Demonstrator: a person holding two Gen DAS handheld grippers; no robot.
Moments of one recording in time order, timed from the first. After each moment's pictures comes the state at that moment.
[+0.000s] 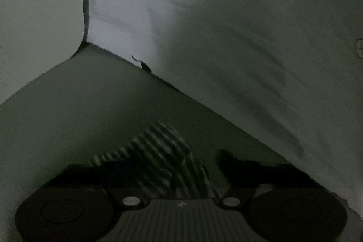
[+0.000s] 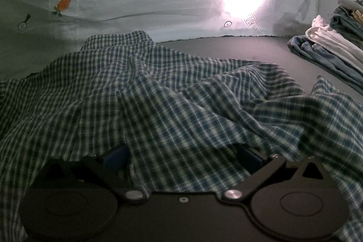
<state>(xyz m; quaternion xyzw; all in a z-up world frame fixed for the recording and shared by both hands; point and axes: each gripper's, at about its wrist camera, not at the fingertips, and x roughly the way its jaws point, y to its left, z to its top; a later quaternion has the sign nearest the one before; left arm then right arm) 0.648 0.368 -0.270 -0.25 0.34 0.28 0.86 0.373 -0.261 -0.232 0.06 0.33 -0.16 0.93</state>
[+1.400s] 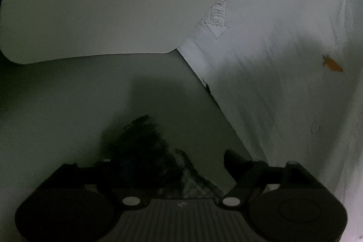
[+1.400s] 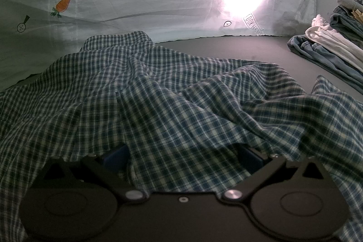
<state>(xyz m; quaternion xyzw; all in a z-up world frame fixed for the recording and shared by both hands) 0.397 0.375 -0.213 -0.45 0.21 0.31 0.81 0.373 -0.265 -0.231 0.06 0.33 -0.16 0.93</state>
